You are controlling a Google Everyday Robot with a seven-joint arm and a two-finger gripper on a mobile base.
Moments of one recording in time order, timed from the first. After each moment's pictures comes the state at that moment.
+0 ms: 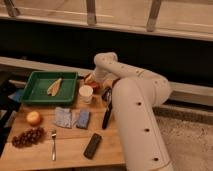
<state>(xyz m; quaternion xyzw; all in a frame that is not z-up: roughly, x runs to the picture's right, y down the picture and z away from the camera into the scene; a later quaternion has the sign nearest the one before) -0.049 -0.023 0.986 -0.27 0.14 0.81 0.50</state>
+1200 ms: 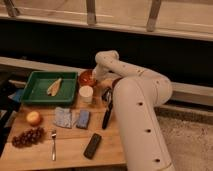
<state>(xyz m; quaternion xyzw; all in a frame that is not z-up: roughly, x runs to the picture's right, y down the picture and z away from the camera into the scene) -0.043 -0.065 0.961 -0.25 0.11 0.82 0.50</state>
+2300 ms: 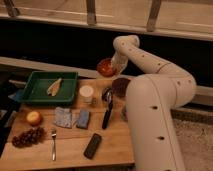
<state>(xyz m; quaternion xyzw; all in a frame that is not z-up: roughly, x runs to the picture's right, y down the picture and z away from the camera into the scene) 0.113 -0.103 0.910 -0.17 0.16 0.86 0.46</state>
